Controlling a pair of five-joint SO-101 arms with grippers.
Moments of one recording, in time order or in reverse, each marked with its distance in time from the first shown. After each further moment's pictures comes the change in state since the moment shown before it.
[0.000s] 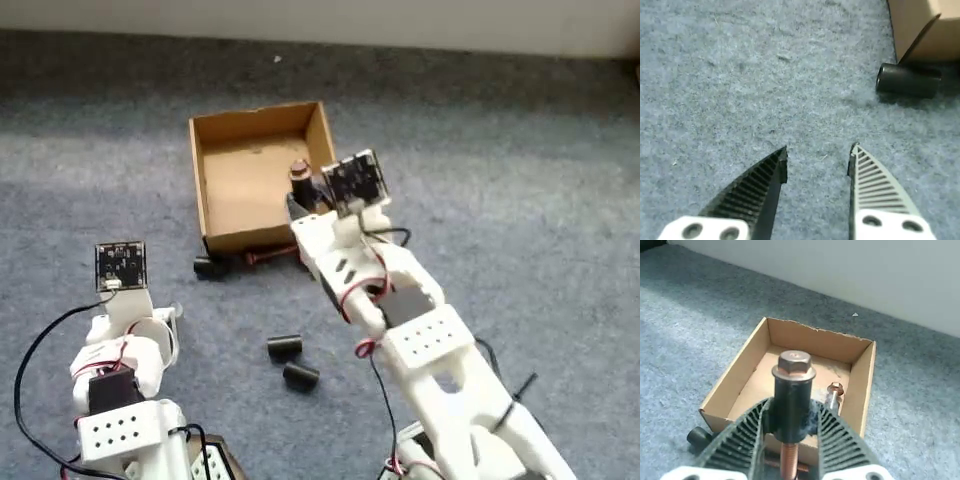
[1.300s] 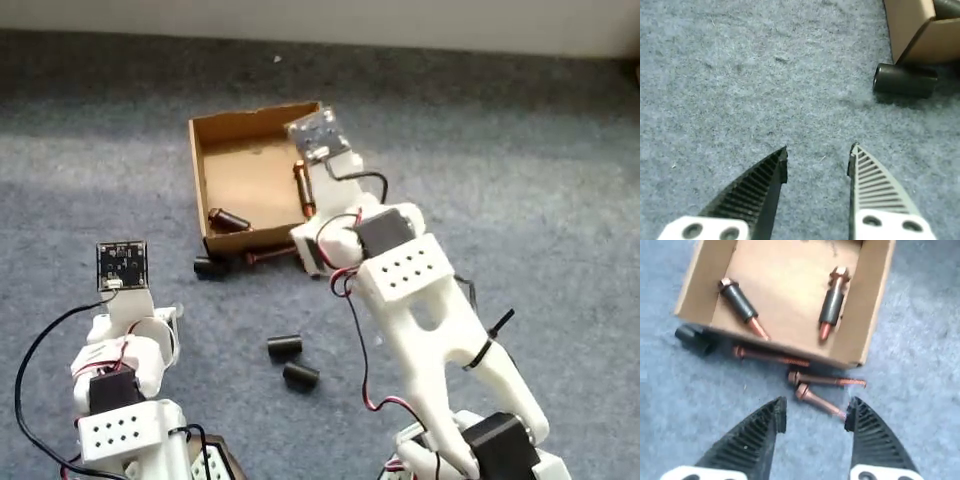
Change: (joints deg) left arm 0.5 0.0 0.0 0.0 0.0; right arm -1.2 16.4 -30.7 52.4 0.0
